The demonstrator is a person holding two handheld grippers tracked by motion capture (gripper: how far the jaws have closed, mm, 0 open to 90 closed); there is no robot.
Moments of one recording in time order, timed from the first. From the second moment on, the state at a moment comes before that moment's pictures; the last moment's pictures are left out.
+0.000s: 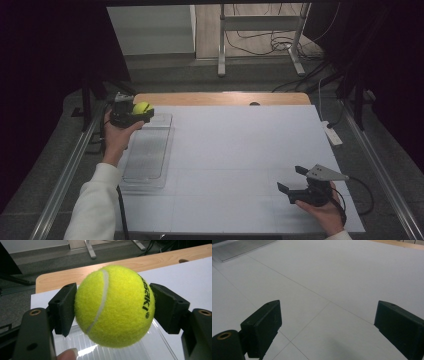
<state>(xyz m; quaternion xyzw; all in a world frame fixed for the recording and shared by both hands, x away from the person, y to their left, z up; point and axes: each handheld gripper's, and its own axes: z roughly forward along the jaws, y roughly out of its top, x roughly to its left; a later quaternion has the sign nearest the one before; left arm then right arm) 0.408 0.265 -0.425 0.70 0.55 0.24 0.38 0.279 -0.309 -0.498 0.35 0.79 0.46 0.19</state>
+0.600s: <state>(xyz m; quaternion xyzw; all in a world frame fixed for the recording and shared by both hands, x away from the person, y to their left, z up) 0.411 0.266 -0.431 0.71 0.56 0.23 0.37 0.280 -0.307 -0.499 0.35 0.79 0.46 0.19</state>
